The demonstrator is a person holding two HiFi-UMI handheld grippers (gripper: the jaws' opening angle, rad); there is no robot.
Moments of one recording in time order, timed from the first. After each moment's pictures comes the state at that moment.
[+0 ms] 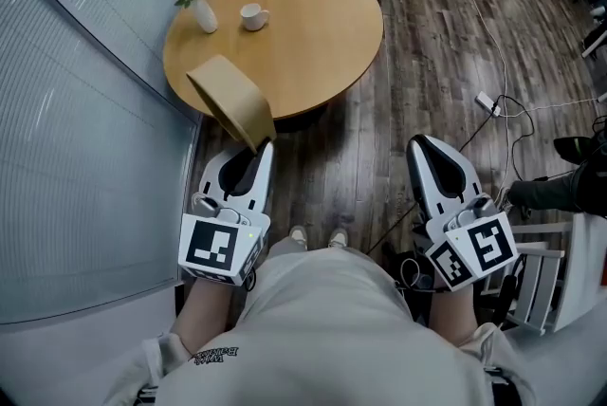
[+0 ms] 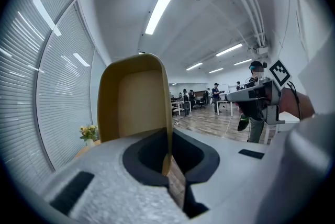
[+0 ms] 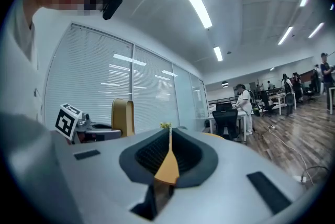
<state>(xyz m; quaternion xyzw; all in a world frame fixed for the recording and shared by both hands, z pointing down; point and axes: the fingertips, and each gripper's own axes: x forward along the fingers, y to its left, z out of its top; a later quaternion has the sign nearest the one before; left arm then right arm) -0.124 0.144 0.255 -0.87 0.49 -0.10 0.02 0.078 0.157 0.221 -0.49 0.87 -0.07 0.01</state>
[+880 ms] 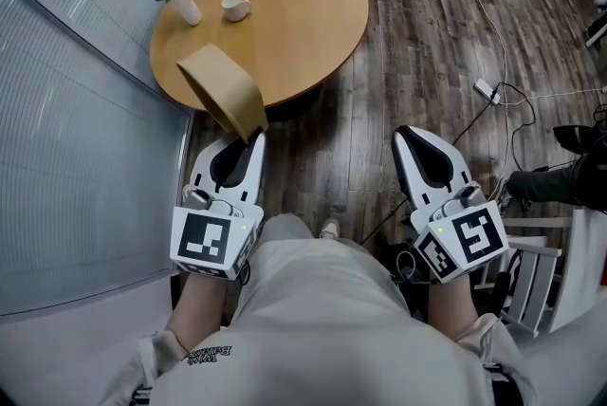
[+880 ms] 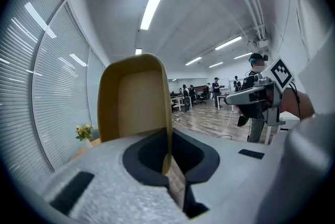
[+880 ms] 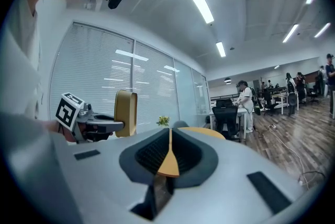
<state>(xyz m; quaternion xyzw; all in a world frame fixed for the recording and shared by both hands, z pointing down) -0.059 0.137 0.268 -0.86 0.49 -0.13 0.02 0.129 0.148 0.252 -0.47 0.88 -0.07 -0.02</state>
